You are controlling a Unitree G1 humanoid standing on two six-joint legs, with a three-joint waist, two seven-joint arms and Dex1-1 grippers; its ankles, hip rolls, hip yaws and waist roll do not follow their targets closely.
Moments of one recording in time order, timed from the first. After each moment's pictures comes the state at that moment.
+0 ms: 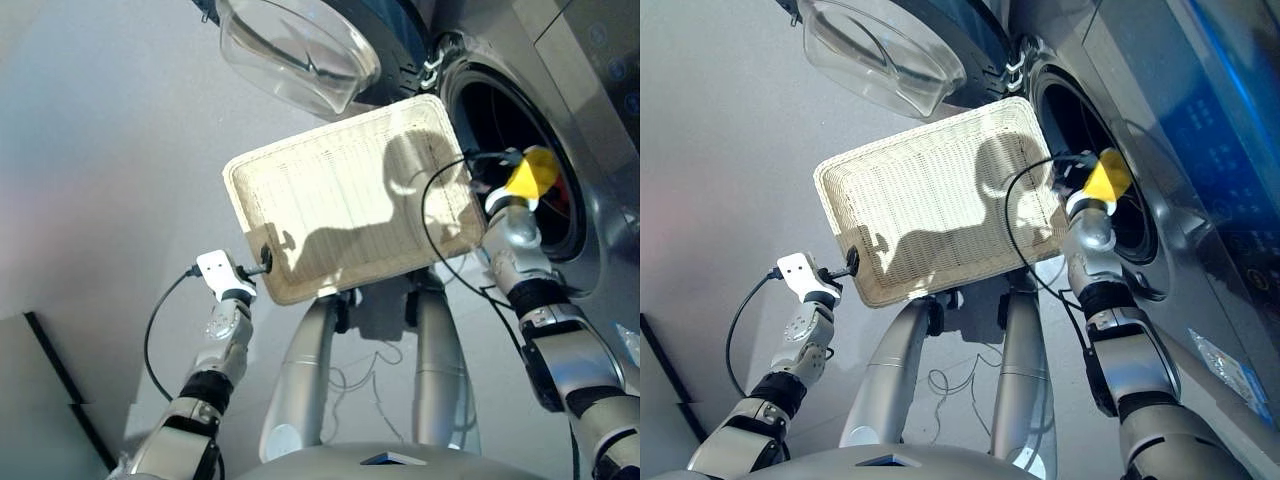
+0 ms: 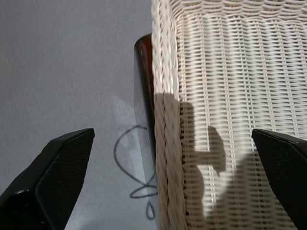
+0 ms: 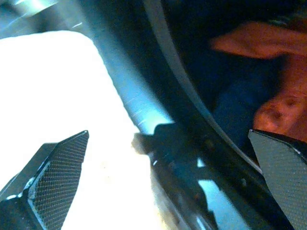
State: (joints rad) left arm -0.21 0.24 -0.17 0.72 -0.64 -0.34 0.04; right arm -0.62 -0.43 0.28 0.88 0.45 -0.27 -0.15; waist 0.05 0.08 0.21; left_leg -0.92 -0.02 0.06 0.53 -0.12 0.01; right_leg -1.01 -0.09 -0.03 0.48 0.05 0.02
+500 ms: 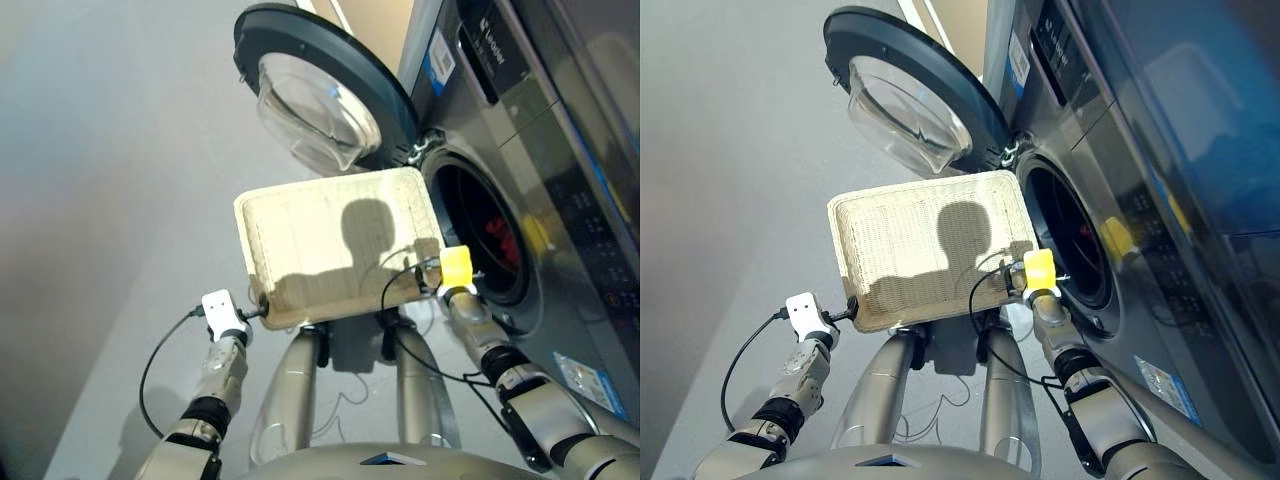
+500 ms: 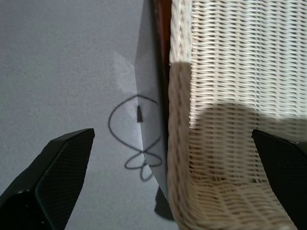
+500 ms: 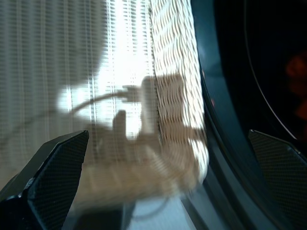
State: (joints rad) left arm -0.16 0.21 -0.15 0.98 -0.53 -0.30 0.01; right arm -0.37 -0.27 0.34 1.03 0.28 -0.22 -0.10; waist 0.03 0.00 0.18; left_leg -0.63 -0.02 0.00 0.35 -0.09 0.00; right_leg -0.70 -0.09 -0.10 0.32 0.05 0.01
